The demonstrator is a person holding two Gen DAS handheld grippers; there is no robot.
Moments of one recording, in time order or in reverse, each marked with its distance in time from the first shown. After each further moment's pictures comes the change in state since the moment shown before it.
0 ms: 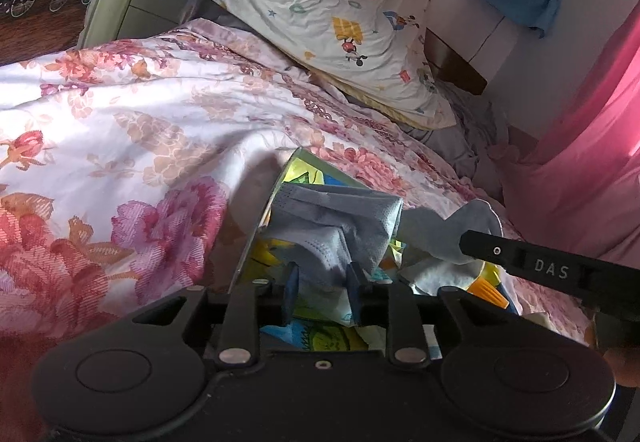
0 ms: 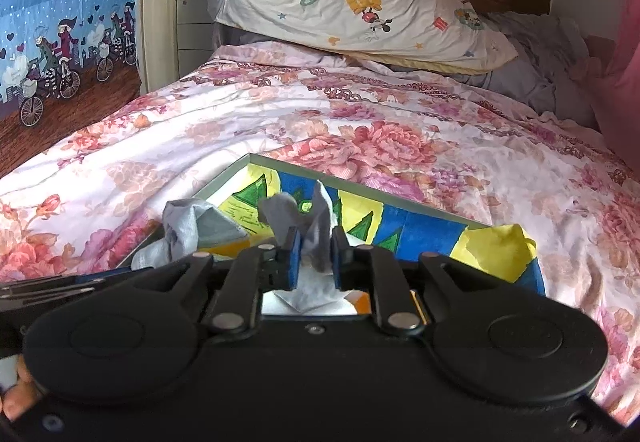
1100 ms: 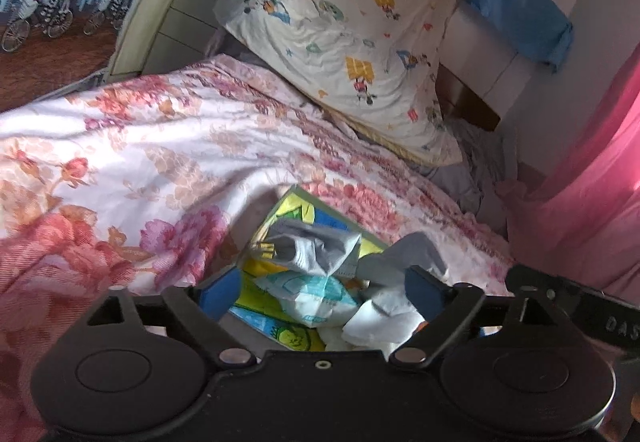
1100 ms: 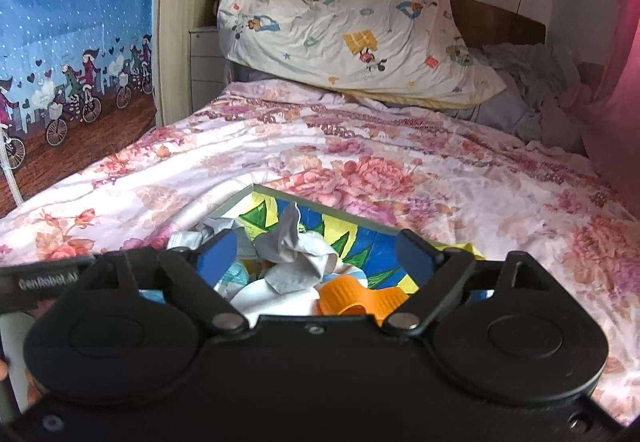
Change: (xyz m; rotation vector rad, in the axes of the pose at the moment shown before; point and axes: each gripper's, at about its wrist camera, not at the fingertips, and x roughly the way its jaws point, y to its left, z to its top) left arm -0.074 -0.046 0.002 -0.049 -0.104 0.070; right arm -0.095 -0.028 0.006 -0.010 -0.098 0.023
